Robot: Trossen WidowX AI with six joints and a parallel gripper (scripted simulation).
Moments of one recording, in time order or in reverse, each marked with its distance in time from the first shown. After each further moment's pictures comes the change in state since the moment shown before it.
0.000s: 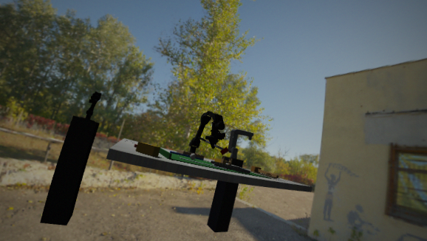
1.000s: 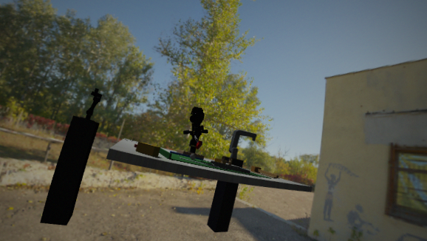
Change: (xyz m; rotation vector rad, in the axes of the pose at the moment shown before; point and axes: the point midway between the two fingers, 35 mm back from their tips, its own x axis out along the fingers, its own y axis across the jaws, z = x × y) arm -0.036 -0.115 -0.100 0.738 -0.054 0.119
